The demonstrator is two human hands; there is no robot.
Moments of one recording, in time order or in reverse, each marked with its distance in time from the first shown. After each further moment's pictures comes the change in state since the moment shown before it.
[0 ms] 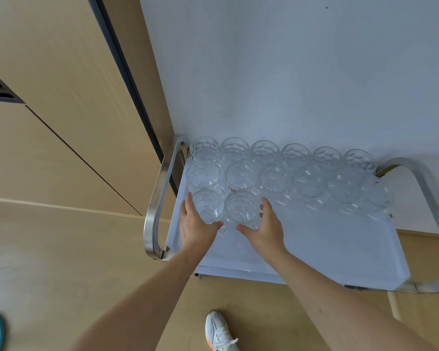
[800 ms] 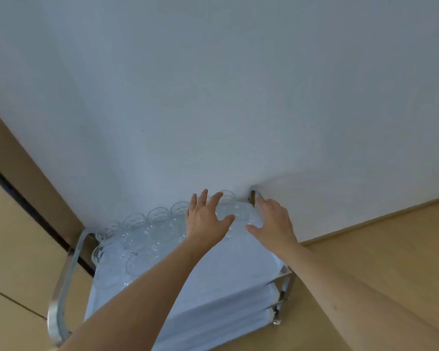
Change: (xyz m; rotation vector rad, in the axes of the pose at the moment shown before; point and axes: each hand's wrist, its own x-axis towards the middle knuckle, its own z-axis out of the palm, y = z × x) left_hand -0.201 0.254 0.133 0.485 -0.176 0.809; right_hand -0.120 0.067 -0.336 -0.289 0.425 -0.102
